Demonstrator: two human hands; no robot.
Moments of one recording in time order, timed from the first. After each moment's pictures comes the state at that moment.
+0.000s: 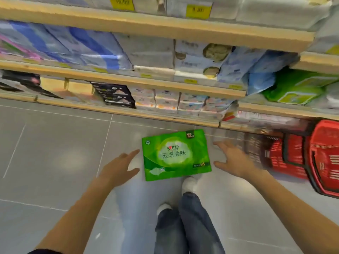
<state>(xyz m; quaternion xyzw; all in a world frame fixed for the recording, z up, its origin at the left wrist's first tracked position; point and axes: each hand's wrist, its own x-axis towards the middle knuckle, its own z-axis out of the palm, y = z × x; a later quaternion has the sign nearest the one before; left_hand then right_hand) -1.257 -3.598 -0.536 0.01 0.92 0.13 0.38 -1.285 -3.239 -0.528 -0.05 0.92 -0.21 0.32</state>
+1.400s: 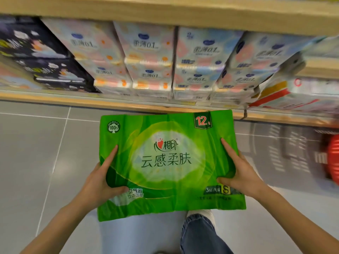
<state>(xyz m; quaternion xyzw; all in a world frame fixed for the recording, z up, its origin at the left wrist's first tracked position) -1.292 -3.603 -0.840 -0.09 0.89 0.34 0.28 -1.298 -3.216 -0.847 0.07 0.88 -0.37 0.29</state>
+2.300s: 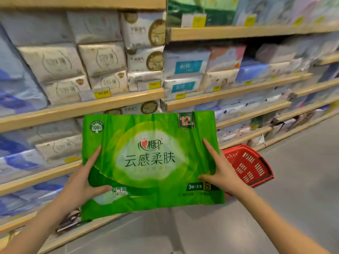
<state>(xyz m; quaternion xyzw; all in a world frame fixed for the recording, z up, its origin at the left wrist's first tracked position) -1.334 -3.525 -0.198 0.30 0.88 0.36 0.05 -1.155 -3.181 -0.184 0.17 0.92 -0.33 -0.10</state>
